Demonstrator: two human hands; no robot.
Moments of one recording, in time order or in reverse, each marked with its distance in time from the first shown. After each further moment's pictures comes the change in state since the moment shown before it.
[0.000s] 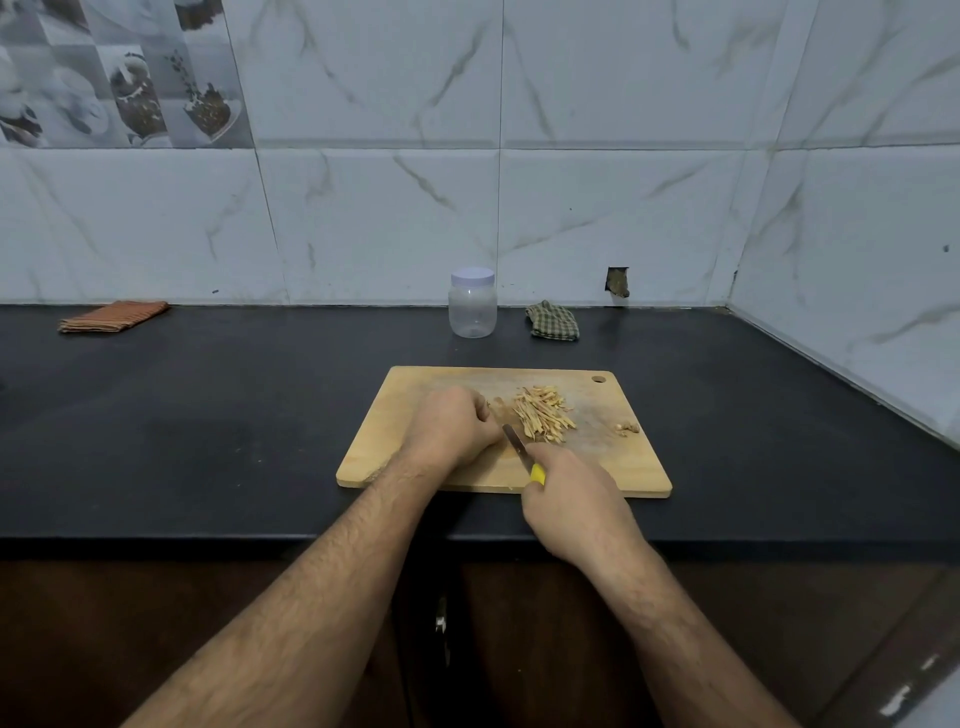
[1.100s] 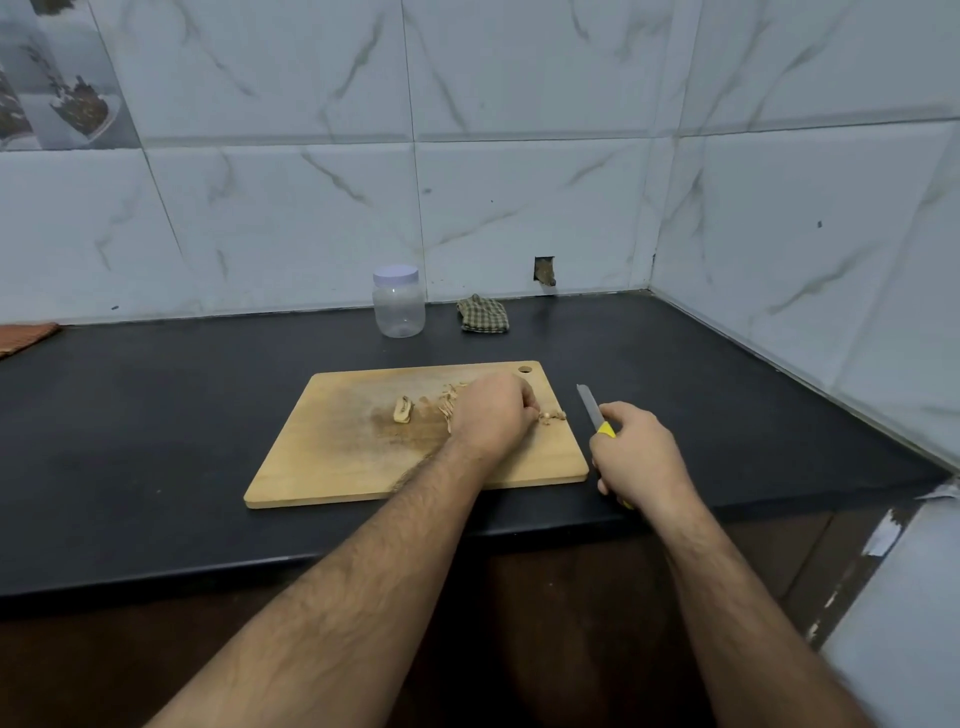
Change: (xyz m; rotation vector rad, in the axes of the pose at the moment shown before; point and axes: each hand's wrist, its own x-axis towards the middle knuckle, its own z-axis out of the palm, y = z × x) left_hand 0.020 0.096 0.068 0.053 -0.023 0.224; right_hand 0.017 0.099 -0.064 0.260 0.186 0.336
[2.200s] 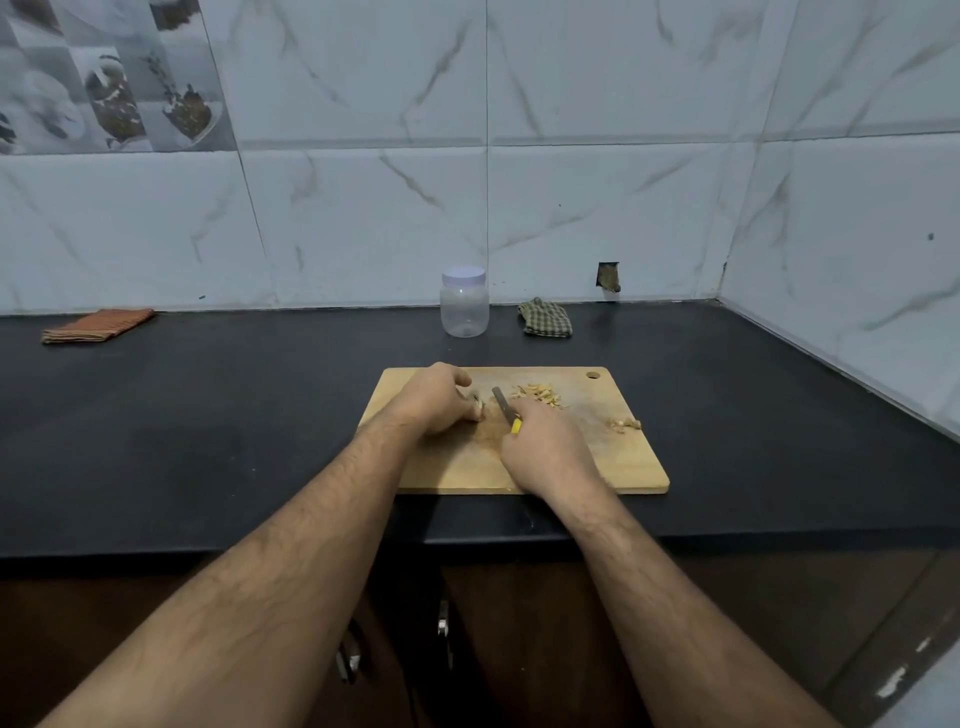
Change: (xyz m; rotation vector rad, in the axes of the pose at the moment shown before) left_hand -0.005 -0.120 -0.078 -0.141 -0.191 -0.277; right_hand -0.015 -0.097 0.103 -0.178 -0.118 -0.302
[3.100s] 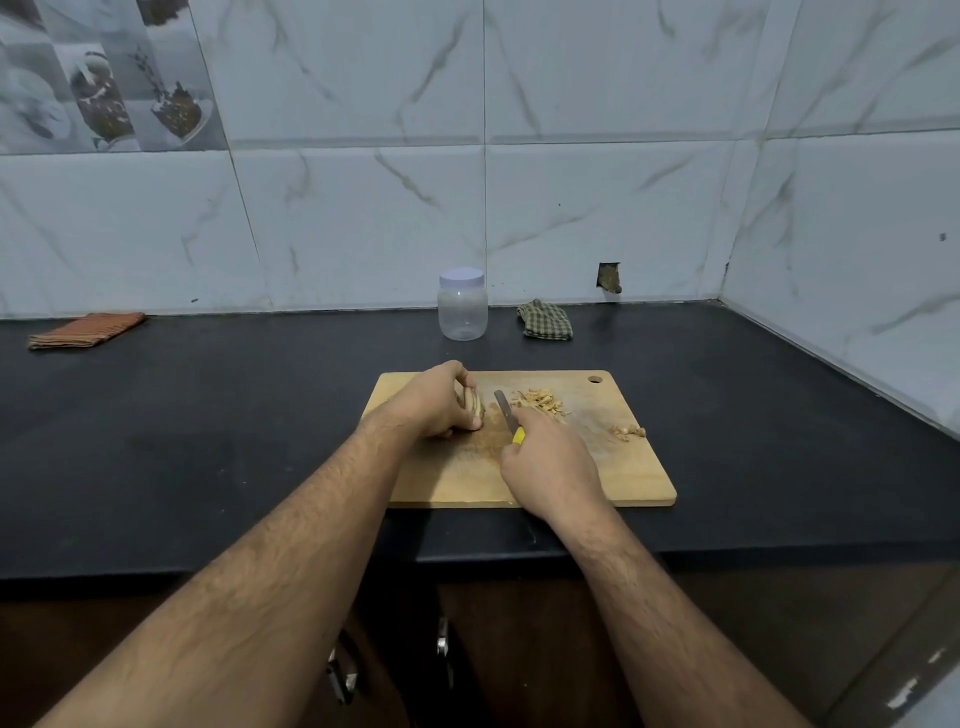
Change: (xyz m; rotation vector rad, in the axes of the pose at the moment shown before) left_hand 0.016 -0.003 -0.002 -0.137 -0.071 0.006; right_hand 0.001 0.003 0.004 -0.028 0.017 0.037
